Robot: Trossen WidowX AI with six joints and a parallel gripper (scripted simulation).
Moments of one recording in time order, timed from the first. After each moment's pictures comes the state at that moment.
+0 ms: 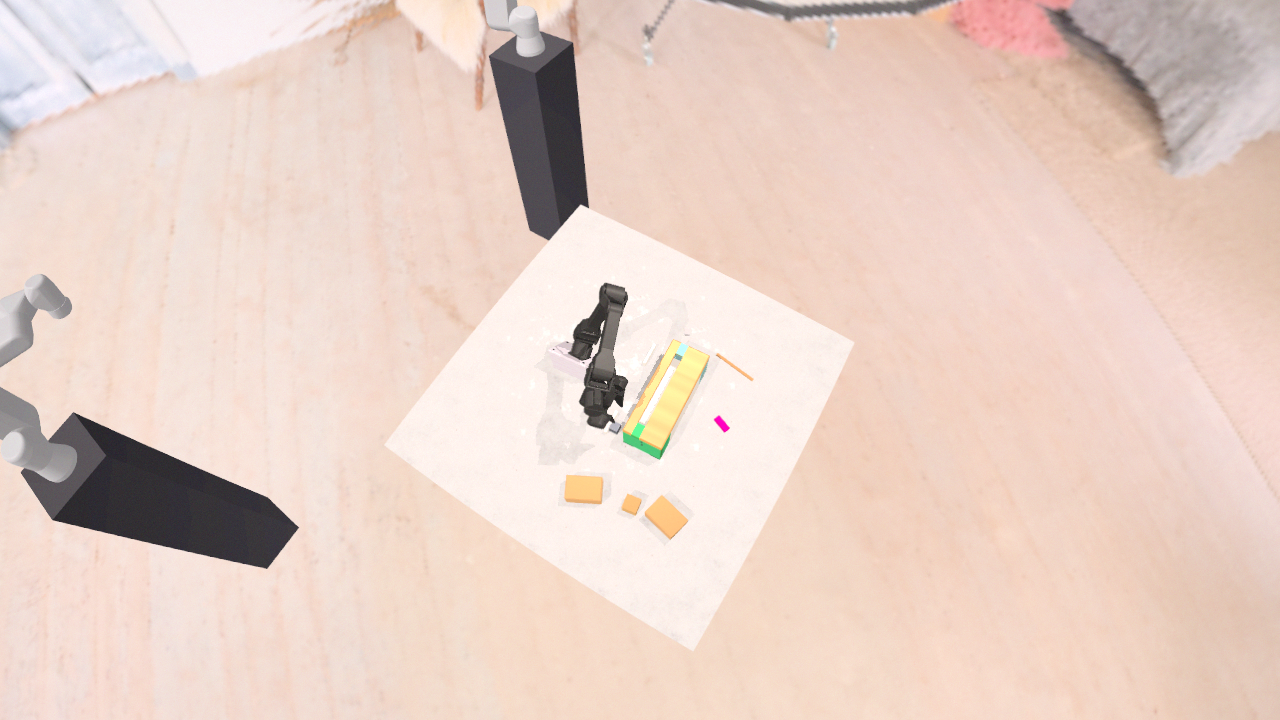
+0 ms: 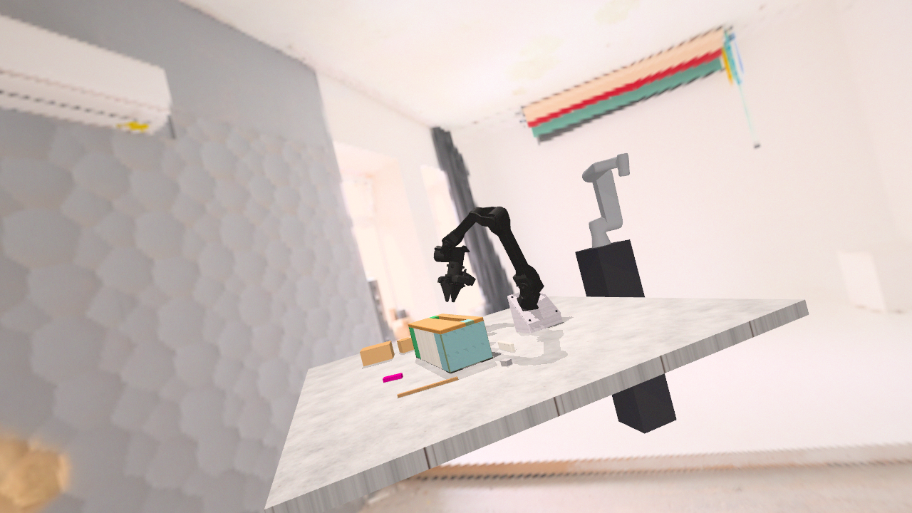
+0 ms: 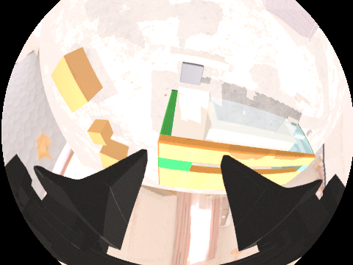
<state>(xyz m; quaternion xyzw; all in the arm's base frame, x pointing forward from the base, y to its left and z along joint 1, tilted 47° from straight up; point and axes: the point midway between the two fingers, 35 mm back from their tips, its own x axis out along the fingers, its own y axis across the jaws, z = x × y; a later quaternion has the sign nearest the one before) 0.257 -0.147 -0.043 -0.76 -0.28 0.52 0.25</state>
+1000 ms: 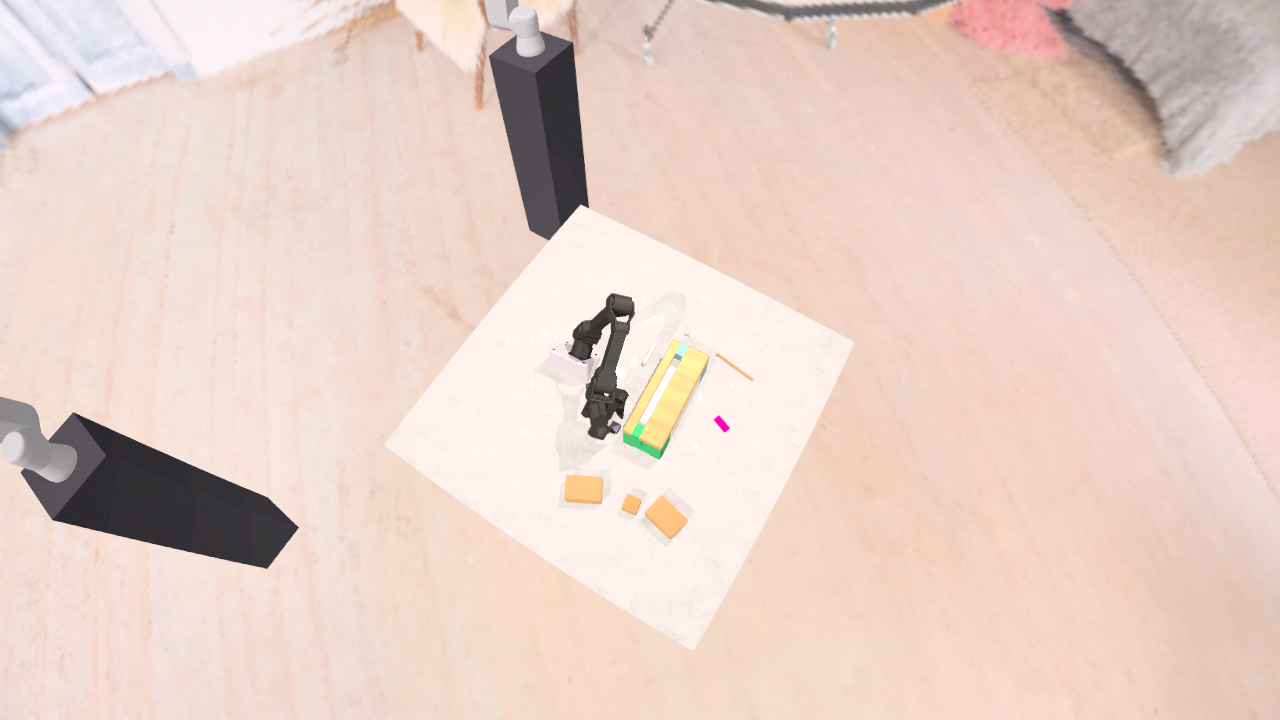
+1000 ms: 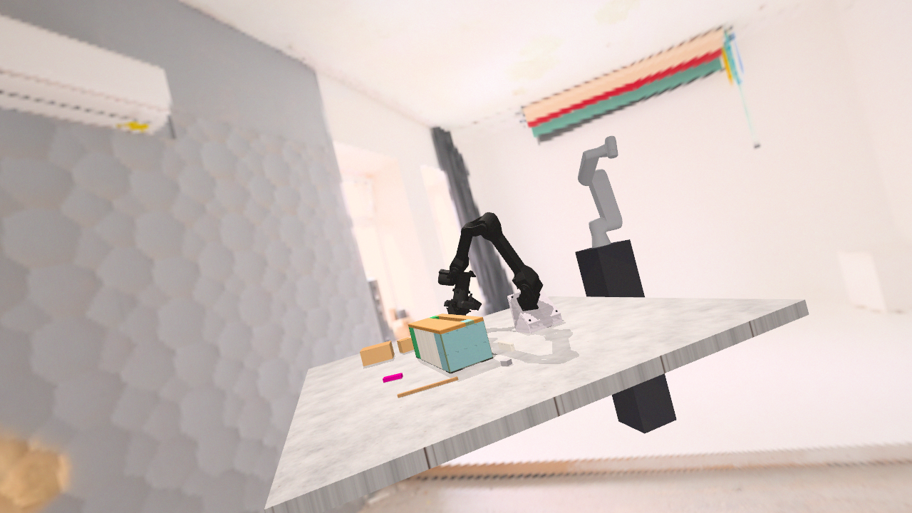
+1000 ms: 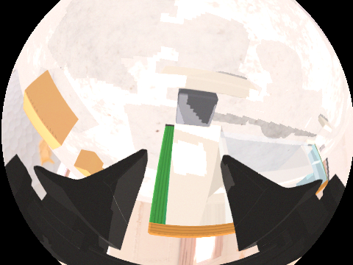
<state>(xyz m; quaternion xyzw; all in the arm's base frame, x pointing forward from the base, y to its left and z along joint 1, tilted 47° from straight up) 0.246 -0.080 -0.116 -0.76 -0.27 0.53 0.27</state>
